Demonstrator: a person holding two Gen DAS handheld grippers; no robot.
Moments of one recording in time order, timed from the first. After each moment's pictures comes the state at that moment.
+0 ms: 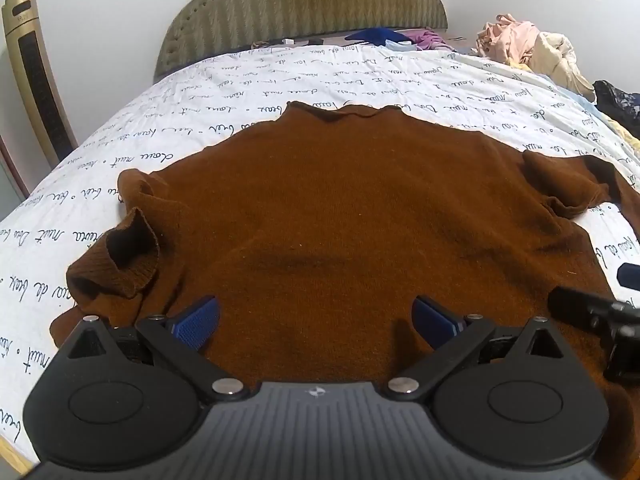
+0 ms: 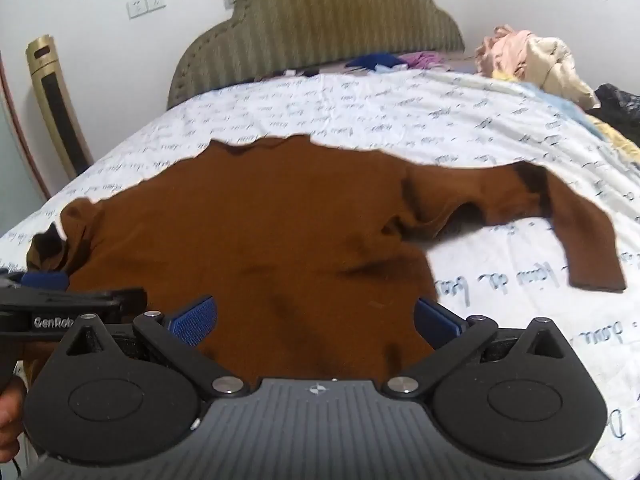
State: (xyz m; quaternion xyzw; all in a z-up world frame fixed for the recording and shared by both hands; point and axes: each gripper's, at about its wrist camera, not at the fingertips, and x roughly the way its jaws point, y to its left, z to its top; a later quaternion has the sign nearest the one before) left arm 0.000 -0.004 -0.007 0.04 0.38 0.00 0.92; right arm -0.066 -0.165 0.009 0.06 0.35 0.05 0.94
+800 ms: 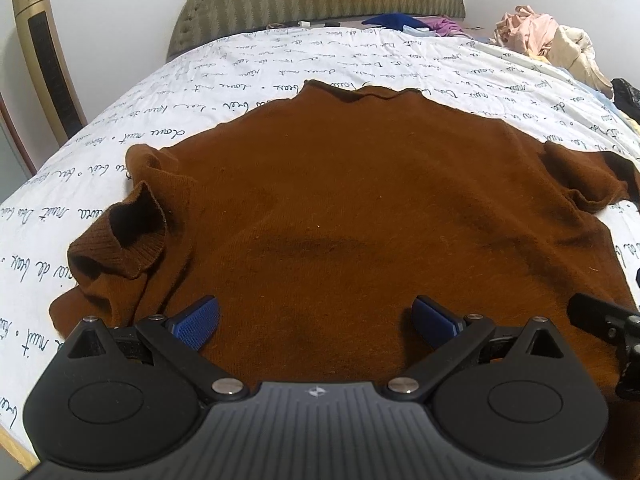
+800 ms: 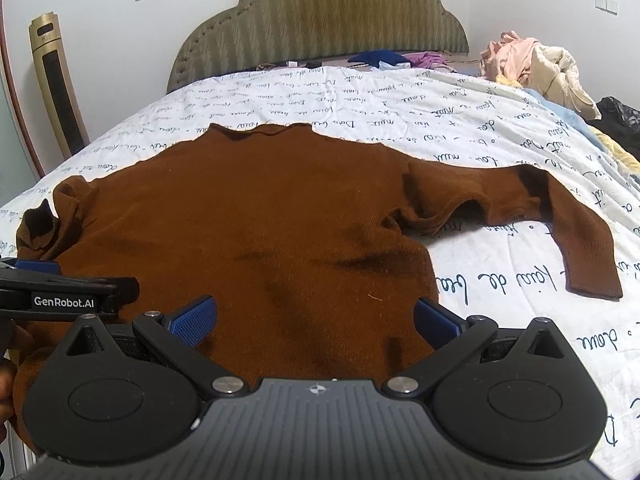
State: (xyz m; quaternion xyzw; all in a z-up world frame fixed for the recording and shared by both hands) left arm 0.005 0.000 -0.017 0.03 0.40 0.02 0.91; right arm -0.069 -0.164 0.002 0.04 0.35 0.05 0.94
